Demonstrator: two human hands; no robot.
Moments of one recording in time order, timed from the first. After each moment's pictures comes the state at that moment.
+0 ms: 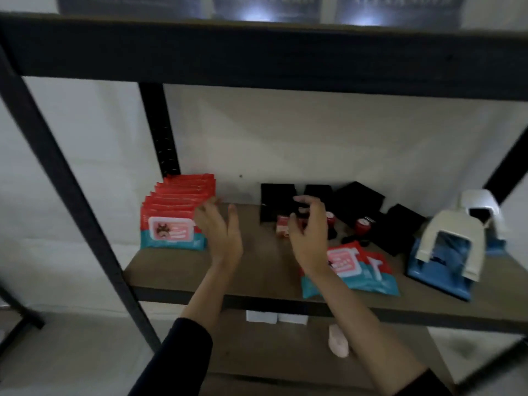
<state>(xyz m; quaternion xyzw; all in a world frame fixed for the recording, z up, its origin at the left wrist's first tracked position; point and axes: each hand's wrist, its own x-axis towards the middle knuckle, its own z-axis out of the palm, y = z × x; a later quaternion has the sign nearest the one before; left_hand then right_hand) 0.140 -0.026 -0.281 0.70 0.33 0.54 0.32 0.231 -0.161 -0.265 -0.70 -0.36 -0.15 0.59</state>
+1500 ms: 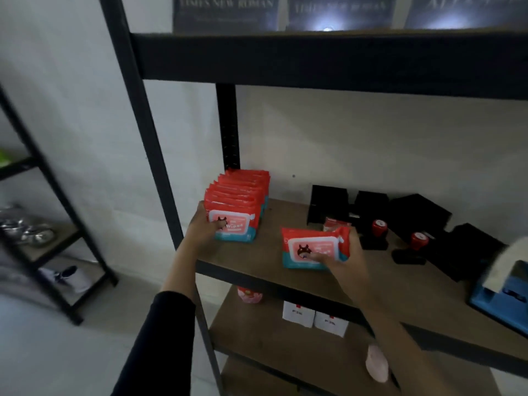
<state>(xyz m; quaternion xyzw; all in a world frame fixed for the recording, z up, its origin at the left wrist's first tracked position) 0.012 0.053 -0.268 0.73 0.43 0.31 0.44 0.218 -0.187 -0.304 -0.67 -0.35 0.20 0.62</state>
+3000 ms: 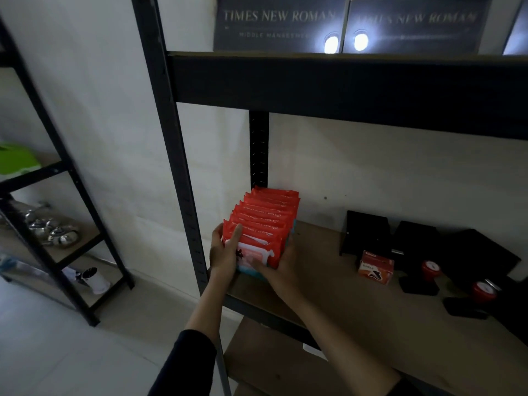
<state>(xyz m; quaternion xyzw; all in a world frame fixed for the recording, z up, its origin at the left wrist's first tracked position) 0.031 0.080 -0.298 0.52 0.42 0.46 0.59 0.132 -0.003 -0.327 -0.63 -0.38 0.31 0.60</state>
